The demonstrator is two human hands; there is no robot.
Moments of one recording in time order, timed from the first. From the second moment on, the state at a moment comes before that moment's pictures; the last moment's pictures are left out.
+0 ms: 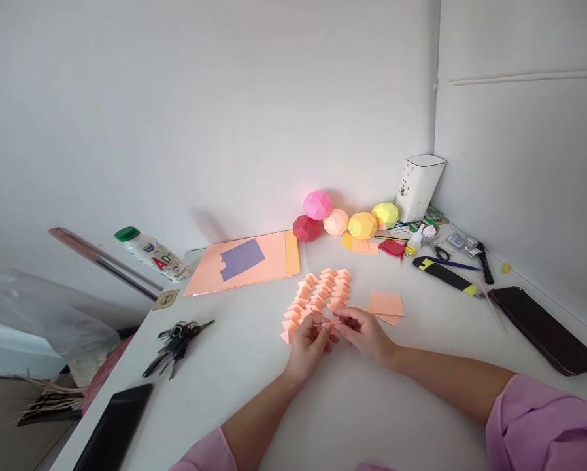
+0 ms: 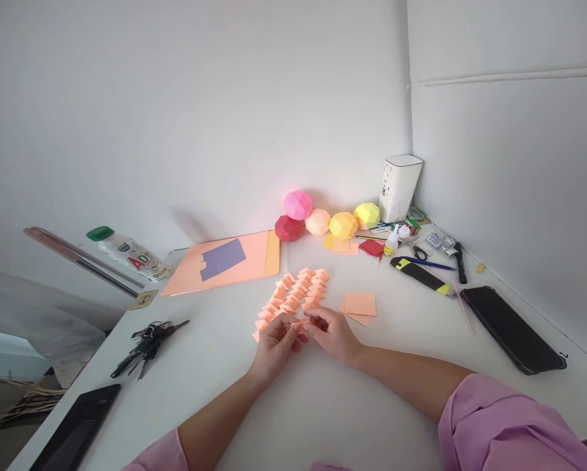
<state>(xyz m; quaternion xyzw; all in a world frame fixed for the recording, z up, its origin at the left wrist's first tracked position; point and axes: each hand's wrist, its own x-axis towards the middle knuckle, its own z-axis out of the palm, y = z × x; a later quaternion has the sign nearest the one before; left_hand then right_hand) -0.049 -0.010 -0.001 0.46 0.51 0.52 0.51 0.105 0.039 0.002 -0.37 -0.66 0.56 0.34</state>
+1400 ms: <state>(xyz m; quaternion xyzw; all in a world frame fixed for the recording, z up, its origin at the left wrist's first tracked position) -0.050 -0.009 0.005 0.46 0.49 0.52 0.52 0.104 0.038 0.004 -0.36 -0.66 0.57 0.33</state>
